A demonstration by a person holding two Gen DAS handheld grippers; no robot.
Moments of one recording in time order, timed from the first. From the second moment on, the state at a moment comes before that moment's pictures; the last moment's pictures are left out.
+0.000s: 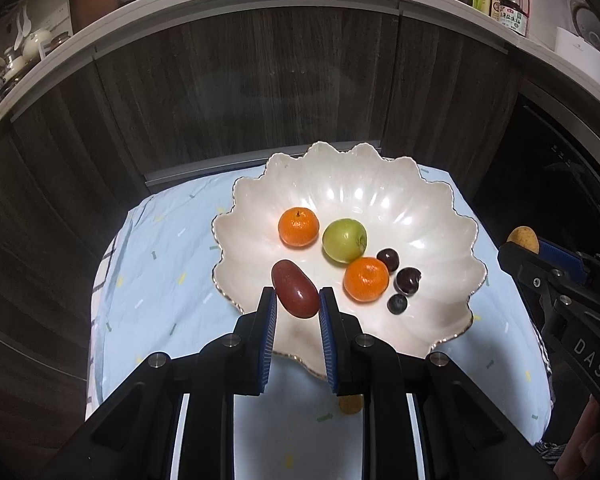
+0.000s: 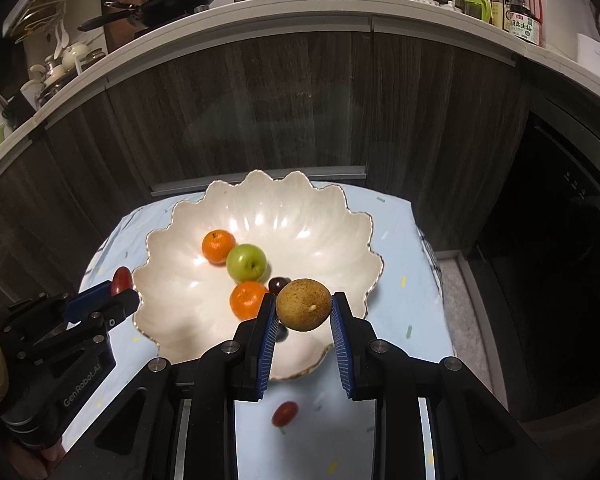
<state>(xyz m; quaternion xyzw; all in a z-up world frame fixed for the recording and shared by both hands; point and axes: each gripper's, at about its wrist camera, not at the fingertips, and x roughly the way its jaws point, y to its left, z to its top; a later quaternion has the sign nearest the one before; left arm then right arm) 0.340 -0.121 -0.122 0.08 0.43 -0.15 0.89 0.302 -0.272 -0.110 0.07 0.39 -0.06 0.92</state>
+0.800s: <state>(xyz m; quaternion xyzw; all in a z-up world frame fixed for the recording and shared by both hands) 0.386 -0.132 -0.157 0.09 0.45 -0.14 0.88 0.354 -0.285 -0.147 0.07 0.43 -0.05 0.90</state>
